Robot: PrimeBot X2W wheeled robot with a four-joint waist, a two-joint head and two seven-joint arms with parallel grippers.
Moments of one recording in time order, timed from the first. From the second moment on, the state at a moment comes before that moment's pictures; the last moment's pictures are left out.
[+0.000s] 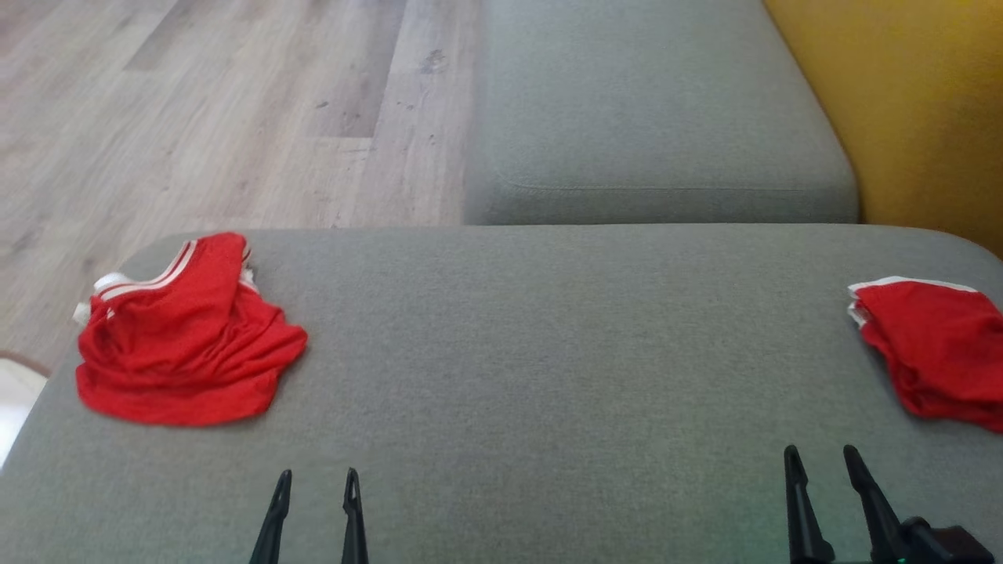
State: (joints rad) left arm 0.27 0.06 -0.24 0.08 -0.08 0.15 -0.26; right arm 0.28 -0.04 0.01 0.14 0.19 0.12 -0.25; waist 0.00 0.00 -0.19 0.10
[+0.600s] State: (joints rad) left arm 0.24 0.06 -0.20 0.08 -0.07 0.15 -0.26; right arm 0.23 -0.04 0.07 0.15 0.21 0.12 -0.25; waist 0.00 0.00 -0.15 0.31
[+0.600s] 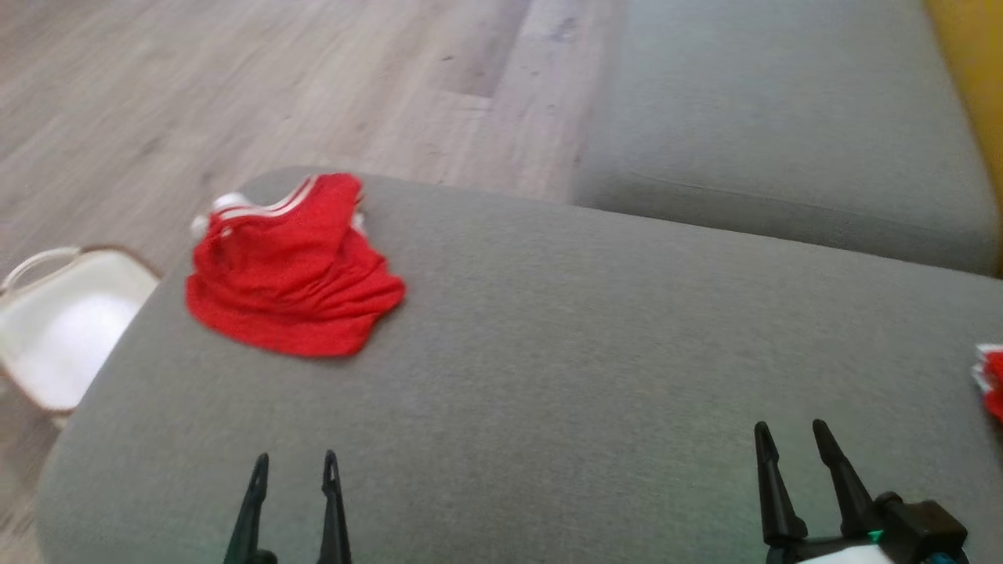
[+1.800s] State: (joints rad) left arm -0.47 0.25 -0.02 0.20 -0.09 -0.04 -0.25; right arm 0.02 -0.08 0.12 0.15 0.06 0.12 -0.25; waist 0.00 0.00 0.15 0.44
